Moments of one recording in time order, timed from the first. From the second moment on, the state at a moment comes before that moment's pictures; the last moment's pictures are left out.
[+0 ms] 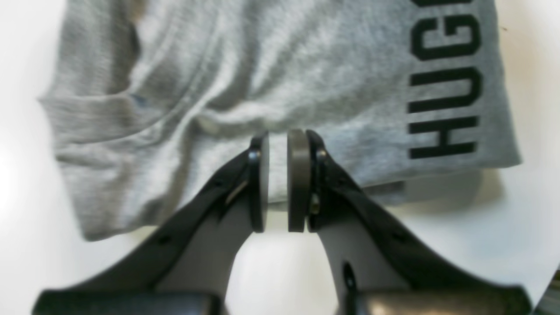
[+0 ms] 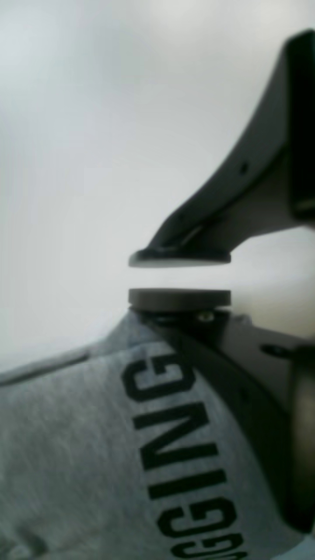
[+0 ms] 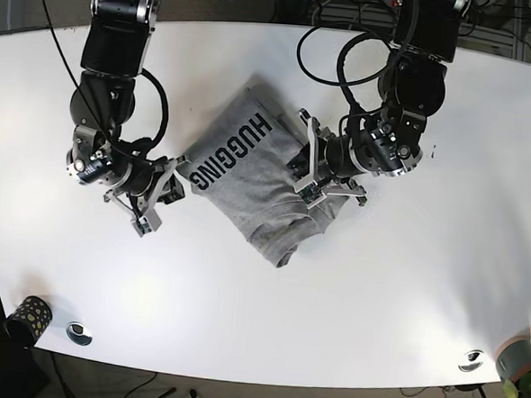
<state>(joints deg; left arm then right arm) -3.2 -3.0 11.9 92.0 -10.3 -37.3 47.7 12.5 11.0 11.7 77.4 15.2 40.1 -52.8</state>
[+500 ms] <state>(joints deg) -1.6 -0.7 8.6 98.3 -10.3 -28.0 48.0 -0.7 6.6 0.4 91.0 14.7 39.7 -53.2</state>
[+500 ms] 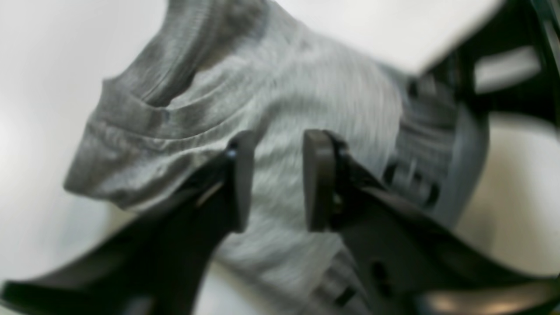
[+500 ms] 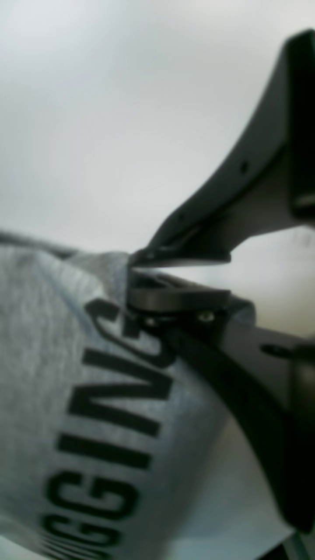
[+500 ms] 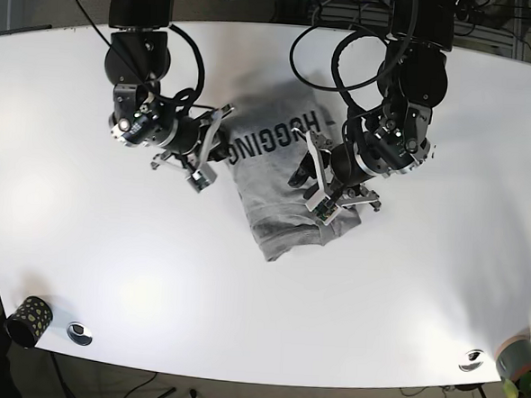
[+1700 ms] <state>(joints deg) -0.7 -0.3 16.9 79.2 0.5 -8.7 24.9 -0.4 6.5 8.9 98.2 15.2 39.7 -58.8</state>
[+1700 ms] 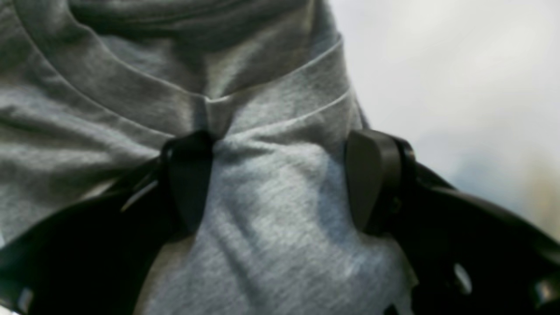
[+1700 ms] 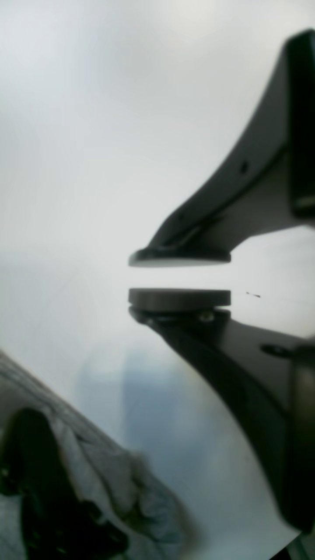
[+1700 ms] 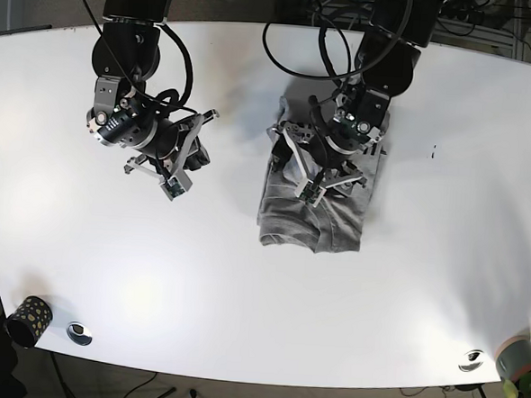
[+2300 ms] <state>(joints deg) -4.0 -19.6 -2.8 67.3 -5.4 -26.2 22.3 1.2 6.5 8.9 98.2 15.2 39.7 -58.8</state>
